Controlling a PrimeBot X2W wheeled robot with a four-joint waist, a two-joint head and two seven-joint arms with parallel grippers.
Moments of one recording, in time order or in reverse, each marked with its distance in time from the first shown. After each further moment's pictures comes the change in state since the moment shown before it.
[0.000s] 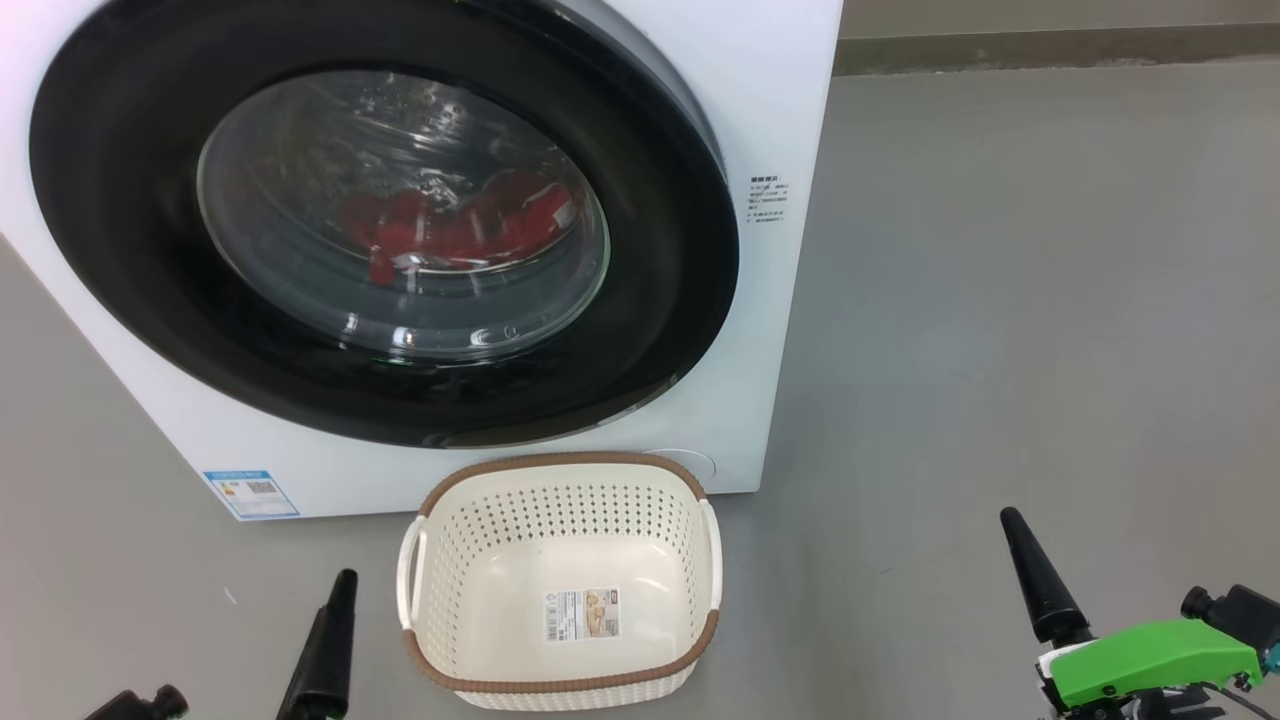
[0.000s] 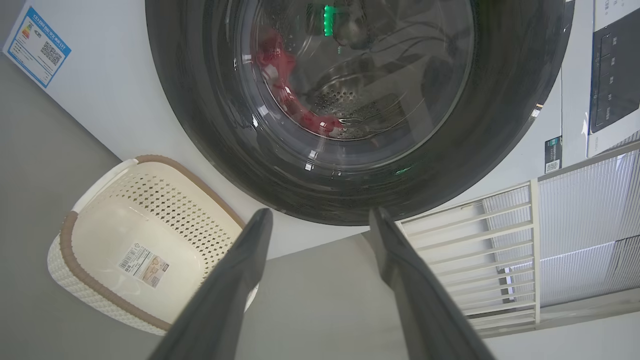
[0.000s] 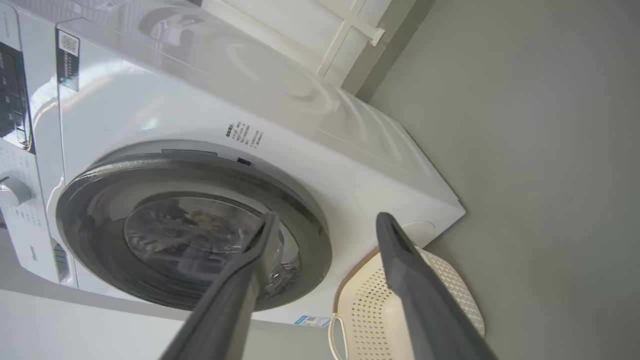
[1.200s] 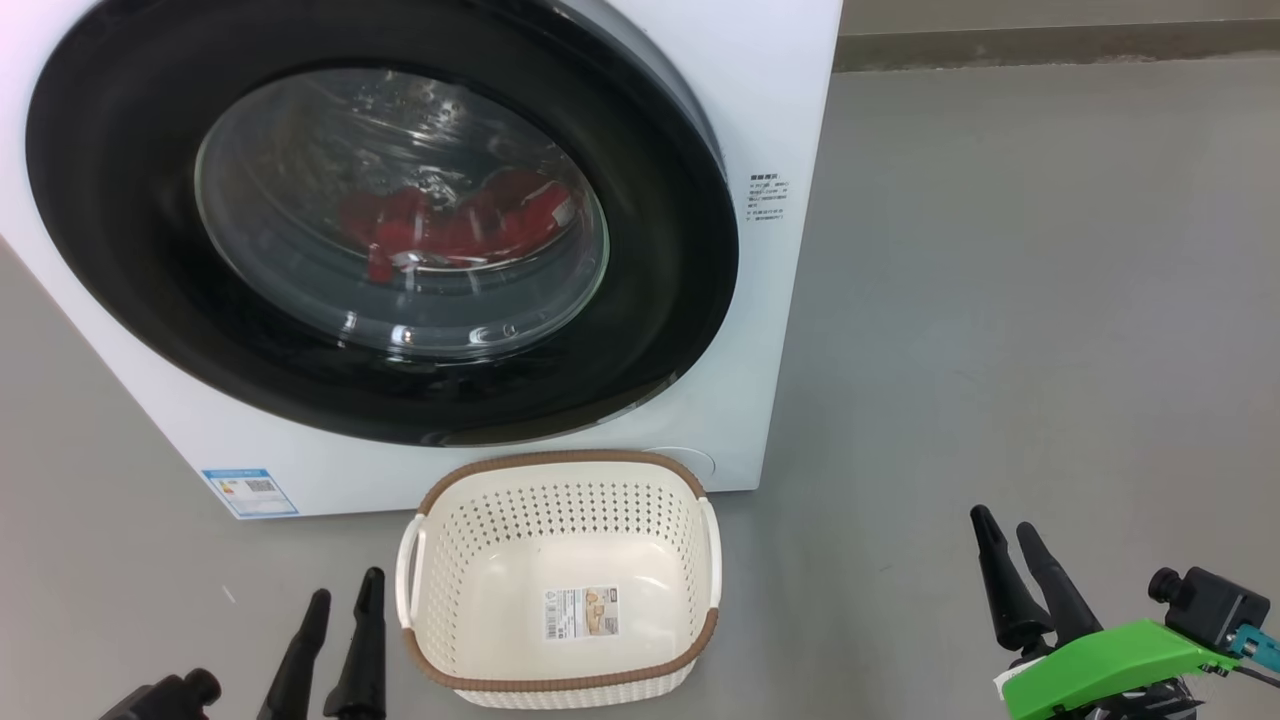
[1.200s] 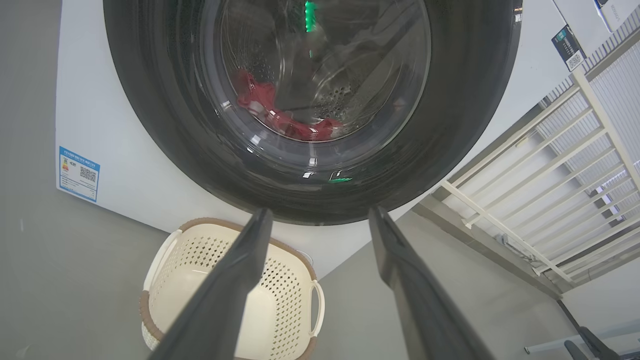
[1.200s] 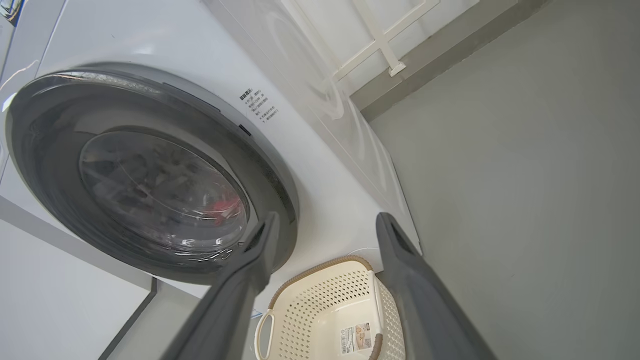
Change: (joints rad) left arm 0.033 0.002 -0.038 -0.071 0.439 0.009 -0.101; right arm 0.006 -0.013 0.058 -0.031 -0.379 0.000 -0.101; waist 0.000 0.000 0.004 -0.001
